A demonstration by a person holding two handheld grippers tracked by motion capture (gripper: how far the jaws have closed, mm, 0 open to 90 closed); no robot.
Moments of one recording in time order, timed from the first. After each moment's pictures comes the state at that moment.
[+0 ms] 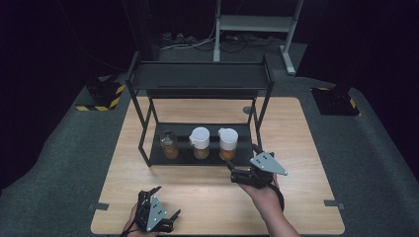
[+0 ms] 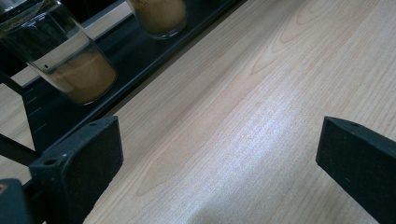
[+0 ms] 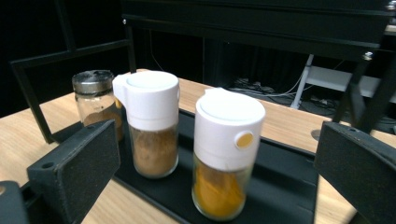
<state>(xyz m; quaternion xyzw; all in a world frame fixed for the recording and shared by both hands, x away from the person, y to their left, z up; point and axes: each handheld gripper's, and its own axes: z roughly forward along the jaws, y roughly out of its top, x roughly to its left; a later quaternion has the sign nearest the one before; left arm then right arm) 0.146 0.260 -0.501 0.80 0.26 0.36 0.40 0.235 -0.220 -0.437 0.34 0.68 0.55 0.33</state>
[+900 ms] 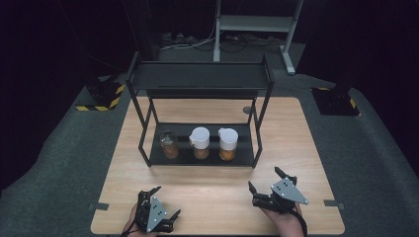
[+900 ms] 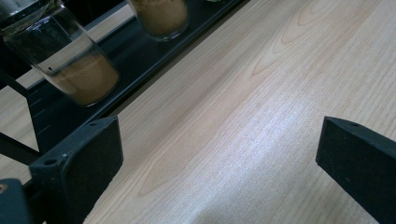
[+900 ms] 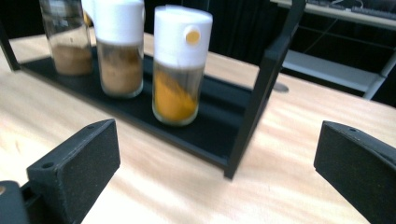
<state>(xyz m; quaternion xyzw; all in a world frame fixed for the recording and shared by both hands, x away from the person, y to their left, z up) 0.144 0.259 -0.502 0.80 0.26 0.36 0.40 0.183 -0.267 -0.477 0.35 0.70 0.50 0.37</state>
